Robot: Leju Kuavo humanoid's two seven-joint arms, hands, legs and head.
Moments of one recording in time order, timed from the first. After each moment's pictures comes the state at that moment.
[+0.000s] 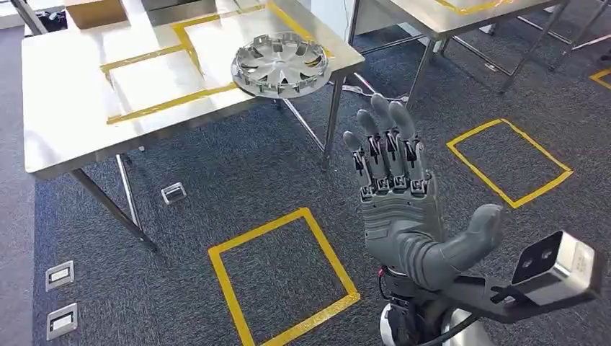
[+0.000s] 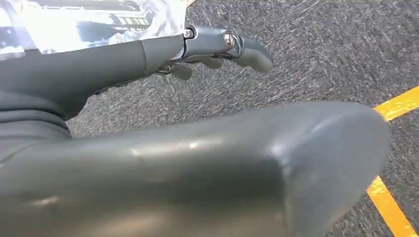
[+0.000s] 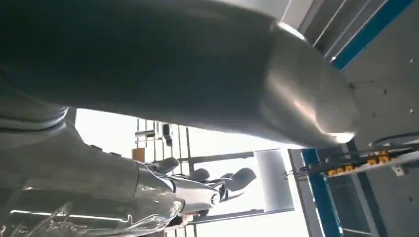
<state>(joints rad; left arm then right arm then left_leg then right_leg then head) -0.11 -0.04 -1.22 -0.25 1.08 0.55 -0.22 -0.23 -0.25 0.77 -2.18 -0.42 -0.32 -0.33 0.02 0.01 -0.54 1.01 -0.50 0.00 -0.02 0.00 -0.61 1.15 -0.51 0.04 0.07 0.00</state>
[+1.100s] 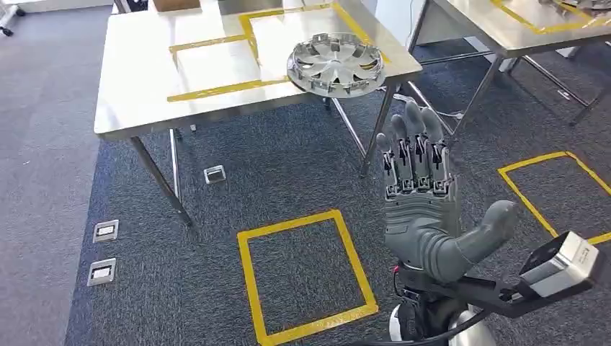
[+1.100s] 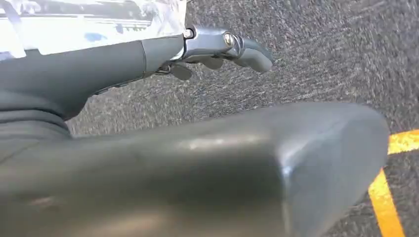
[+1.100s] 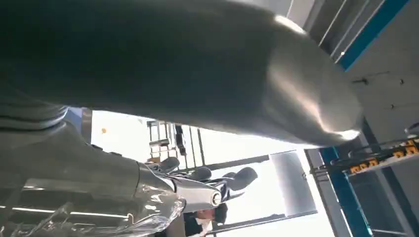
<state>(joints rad) -0.11 -0.04 -1.21 -0.25 1.10 0.55 -0.21 -0.12 -0.25 0.67 -2.18 -0.38 -0.40 -0.34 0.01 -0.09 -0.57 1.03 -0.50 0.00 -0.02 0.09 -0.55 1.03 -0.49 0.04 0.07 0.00</state>
